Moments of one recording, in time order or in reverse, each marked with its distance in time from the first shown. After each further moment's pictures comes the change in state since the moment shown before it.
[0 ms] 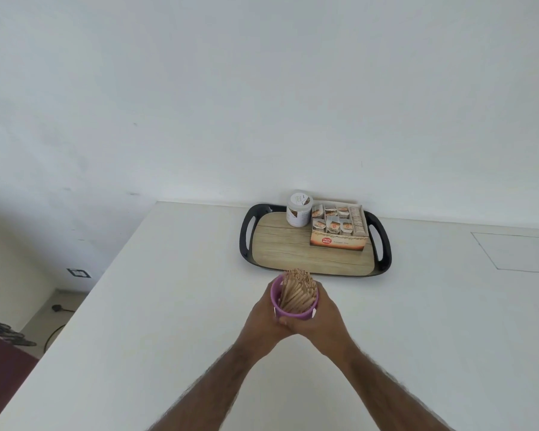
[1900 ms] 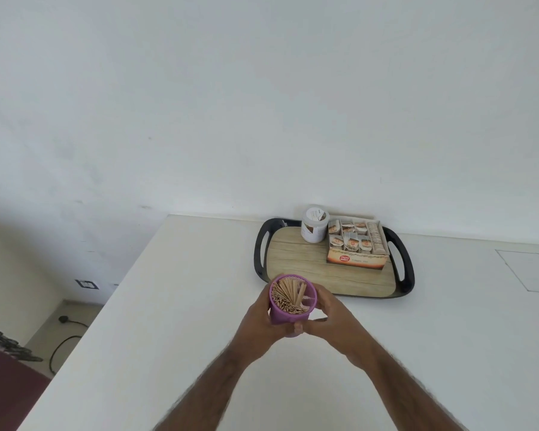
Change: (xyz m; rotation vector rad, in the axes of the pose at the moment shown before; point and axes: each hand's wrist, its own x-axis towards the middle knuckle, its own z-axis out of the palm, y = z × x) left_hand 0.026 0.009 -0.059 -0.095 -0.013 0.005; right_hand 0.044 -0.032 0.003 0.056 -0.350 0.074
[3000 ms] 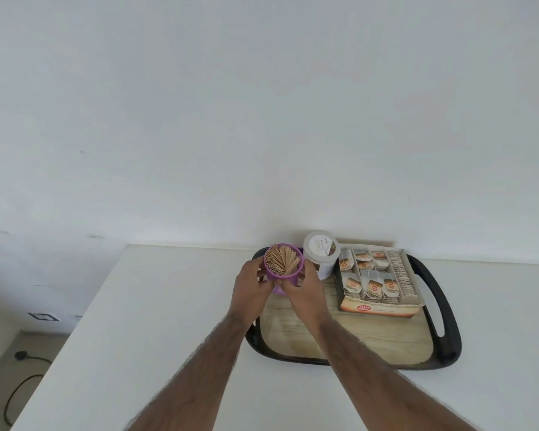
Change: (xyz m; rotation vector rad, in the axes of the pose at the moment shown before) left_hand 0.253 -0.076 -0.057 0.279 0.197 -0.070; right_hand 0.260 0.041 -0.014 -0.016 0.499 0.049
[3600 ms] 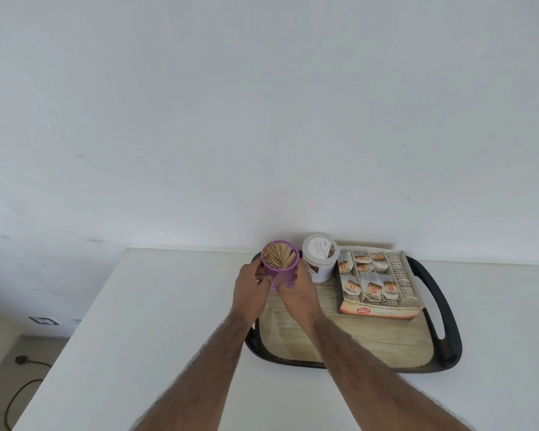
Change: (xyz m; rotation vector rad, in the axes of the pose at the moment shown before) left_hand 0.010 -0.002 0.006 0.089 0.012 -0.108; right_hand 0.012 0.005 0.011 0.016 -0.035 -0.033
